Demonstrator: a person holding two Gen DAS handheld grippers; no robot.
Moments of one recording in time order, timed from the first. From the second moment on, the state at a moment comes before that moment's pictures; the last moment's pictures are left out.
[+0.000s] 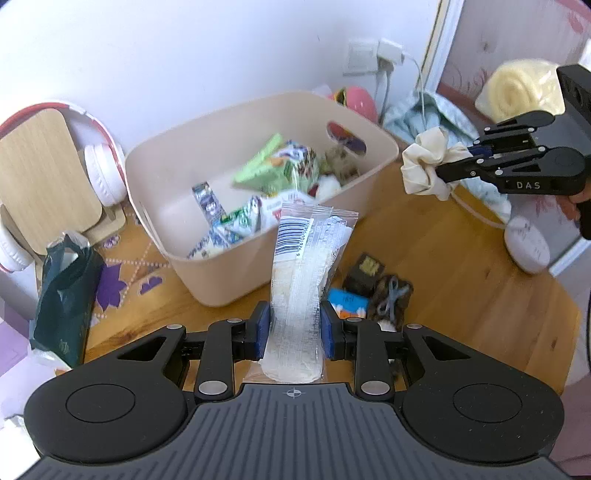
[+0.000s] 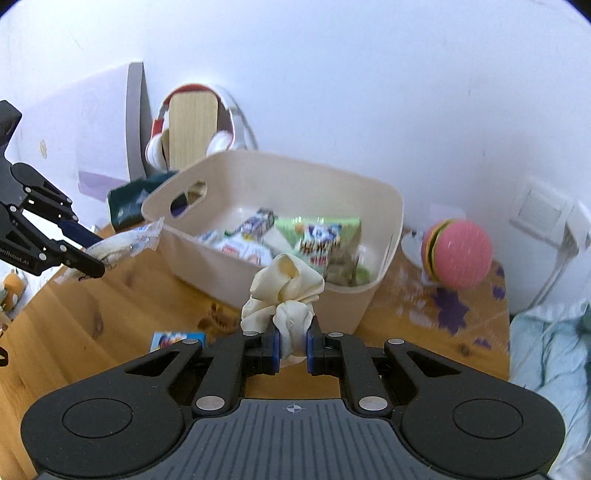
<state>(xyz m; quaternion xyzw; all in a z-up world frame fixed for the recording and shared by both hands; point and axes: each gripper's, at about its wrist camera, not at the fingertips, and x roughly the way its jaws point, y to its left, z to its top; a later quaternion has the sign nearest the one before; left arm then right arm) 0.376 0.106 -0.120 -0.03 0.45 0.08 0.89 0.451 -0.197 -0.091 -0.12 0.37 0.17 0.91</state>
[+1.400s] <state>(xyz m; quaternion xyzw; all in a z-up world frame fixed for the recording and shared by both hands) 0.485 0.172 -0.160 -0.07 0.46 0.21 0.86 0.574 -0.177 -0.130 -0.14 0.39 0.12 0.90</state>
